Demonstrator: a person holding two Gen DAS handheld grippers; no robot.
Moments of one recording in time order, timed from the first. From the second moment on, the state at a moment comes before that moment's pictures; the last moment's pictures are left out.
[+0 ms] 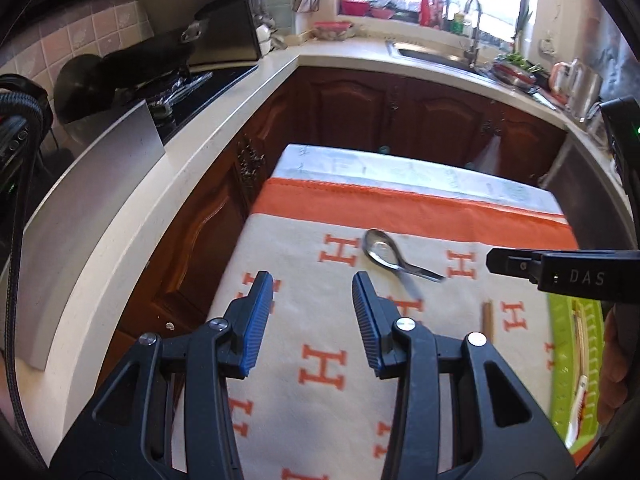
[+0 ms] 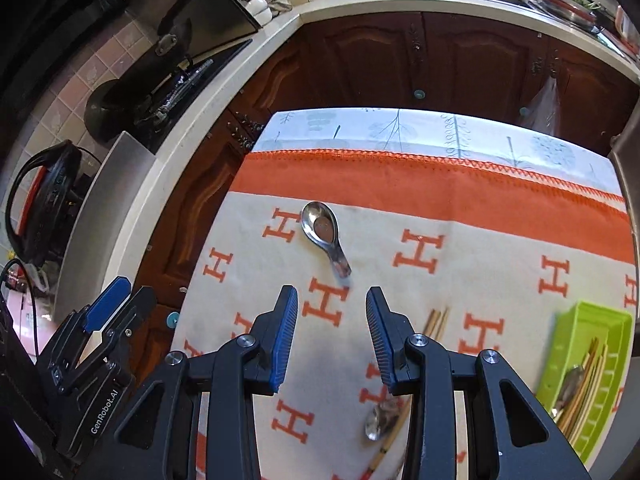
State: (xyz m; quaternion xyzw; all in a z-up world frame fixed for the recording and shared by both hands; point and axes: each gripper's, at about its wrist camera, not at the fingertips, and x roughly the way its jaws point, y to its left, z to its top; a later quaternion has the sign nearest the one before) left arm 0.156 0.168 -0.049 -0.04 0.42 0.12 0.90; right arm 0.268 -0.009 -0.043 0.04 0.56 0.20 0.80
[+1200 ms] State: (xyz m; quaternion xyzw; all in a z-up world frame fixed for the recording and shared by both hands) left arm 0.201 0.158 -0.173 -0.10 0.52 0.05 0.85; right arm 0.306 -0.015 -0.176 0.21 0.63 0.22 0.72
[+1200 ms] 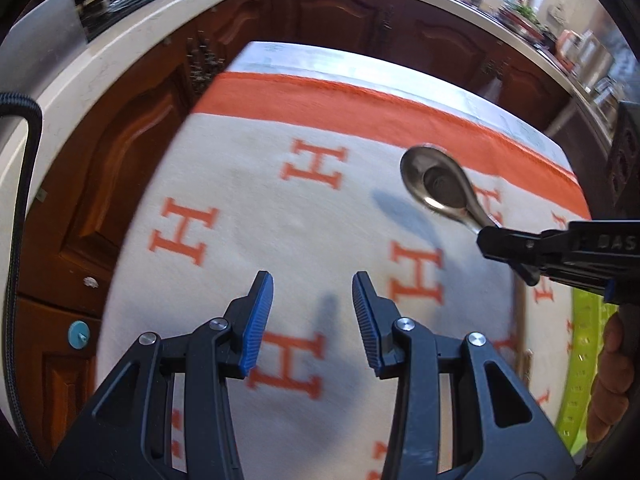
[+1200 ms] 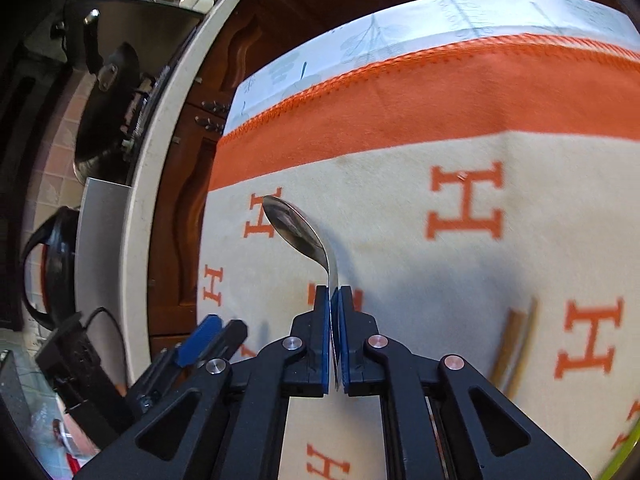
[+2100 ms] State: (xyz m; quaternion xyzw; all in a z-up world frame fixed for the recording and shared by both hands) left arm 0.199 0.010 -0.201 -0.10 0.55 -0.14 0.82; right arm 0.060 -0.289 -0.110 0.32 0.45 0.00 0.83
